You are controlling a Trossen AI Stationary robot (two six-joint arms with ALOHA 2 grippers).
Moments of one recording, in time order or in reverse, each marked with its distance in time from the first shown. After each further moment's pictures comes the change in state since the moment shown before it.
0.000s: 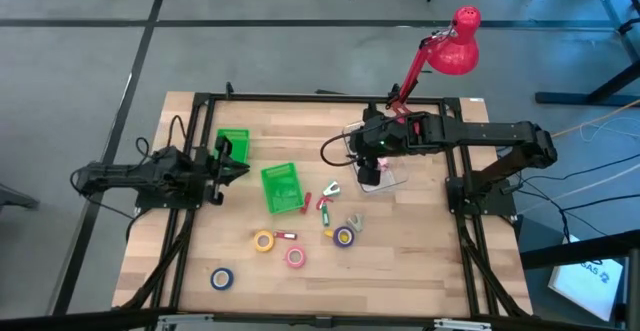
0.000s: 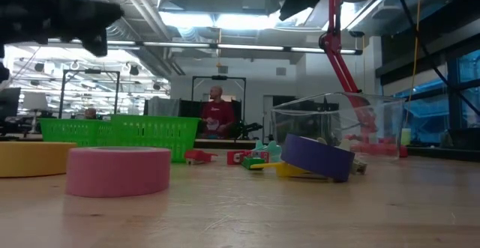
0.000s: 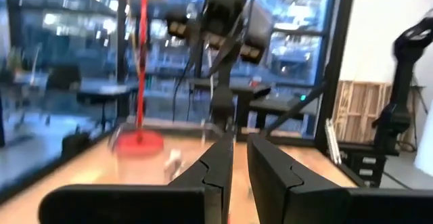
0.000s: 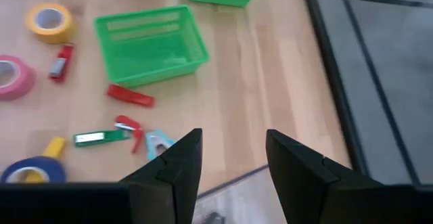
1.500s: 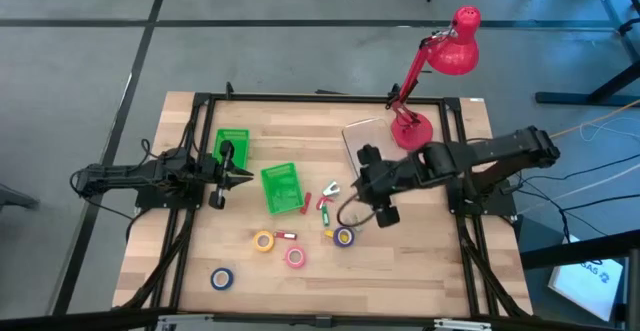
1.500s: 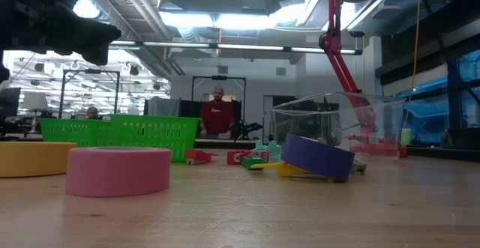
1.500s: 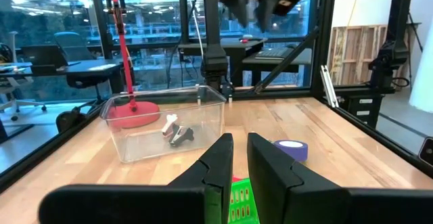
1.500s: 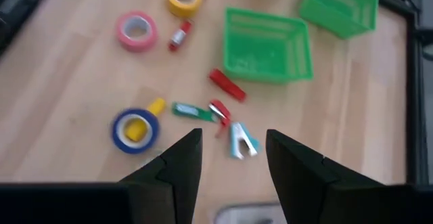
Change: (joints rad) left arm 0.014 0.000 0.000 -0.149 0.080 0.134; right arm 0.281 0.000 0.000 -0.053 -0.043 -0.083
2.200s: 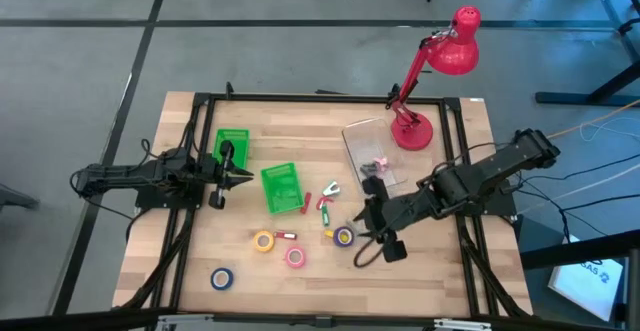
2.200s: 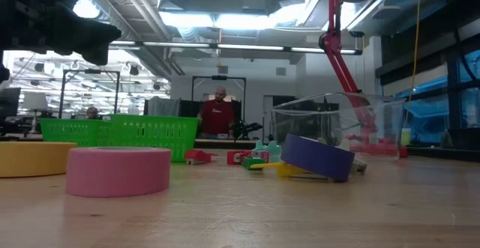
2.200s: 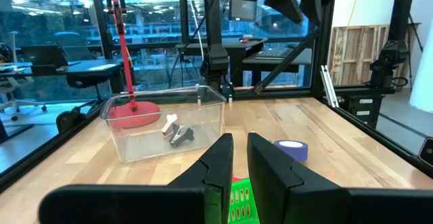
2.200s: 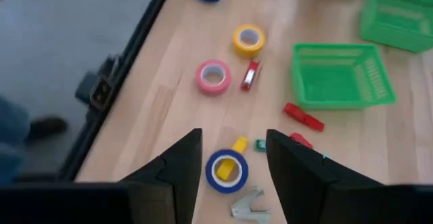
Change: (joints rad) left arm 0.000 0.000 0.000 0.000 0.000 0.000; right arm 0.210 0.024 0.001 0.089 0.002 0.276
